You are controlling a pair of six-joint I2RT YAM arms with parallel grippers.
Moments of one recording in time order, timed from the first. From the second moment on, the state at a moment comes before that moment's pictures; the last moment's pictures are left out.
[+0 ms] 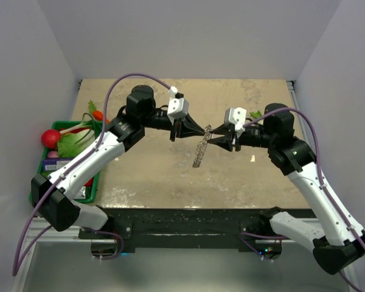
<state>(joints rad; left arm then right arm) -0.64 1.39 1.31 -0.07 1.01 0.18 0.44 0.99 1.16 -0.47 -0.81 -0.48</state>
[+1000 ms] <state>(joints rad) -0.65 1.39 1.28 -0.05 0.73 0.00 0.52 0.98 1.06 -0.37 -0.57 -0.47</state>
